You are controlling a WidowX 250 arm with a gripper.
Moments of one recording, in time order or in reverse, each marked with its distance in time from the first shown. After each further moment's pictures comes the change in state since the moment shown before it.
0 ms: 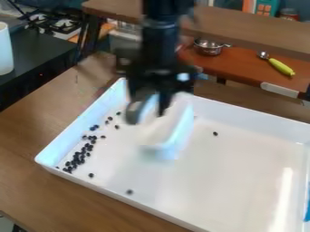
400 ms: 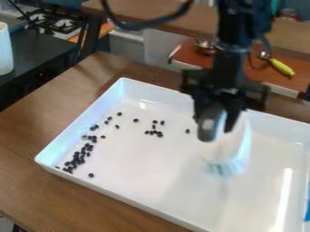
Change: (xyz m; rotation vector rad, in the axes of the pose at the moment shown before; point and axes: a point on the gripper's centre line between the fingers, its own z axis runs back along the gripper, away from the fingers) arm 0.023 -0.078 -0.025 -0.053 0.015 -0.019
